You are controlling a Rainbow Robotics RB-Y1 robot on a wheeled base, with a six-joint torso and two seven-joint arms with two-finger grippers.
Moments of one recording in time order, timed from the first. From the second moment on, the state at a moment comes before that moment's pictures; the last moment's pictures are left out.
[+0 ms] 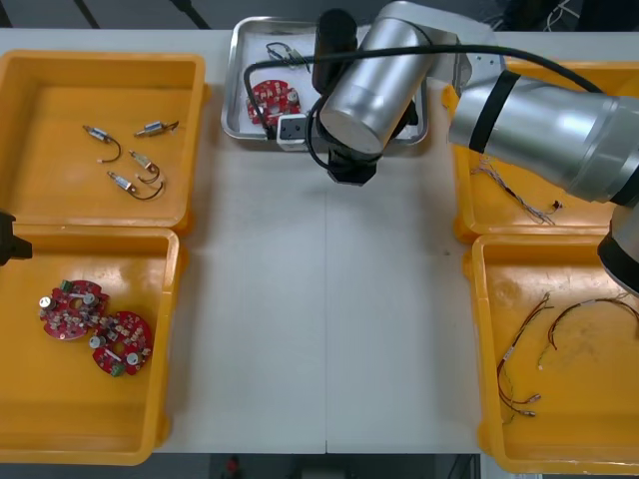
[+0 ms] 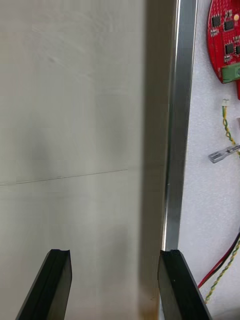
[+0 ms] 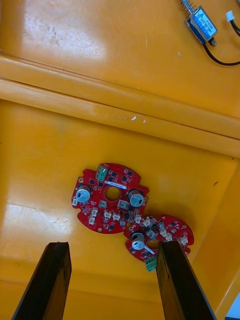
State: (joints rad) right arm -1.34 -0.49 1.06 -1.22 -0.87 1.22 2.01; left arm -0.01 1.20 0.19 -2.15 1.10 1.50 -0.84
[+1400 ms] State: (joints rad) right arm -0.84 -1.01 0.29 -1.85 -1.16 1.82 1.01; left arm -0.01 1.20 0.19 -2.15 1.10 1.50 -0.84
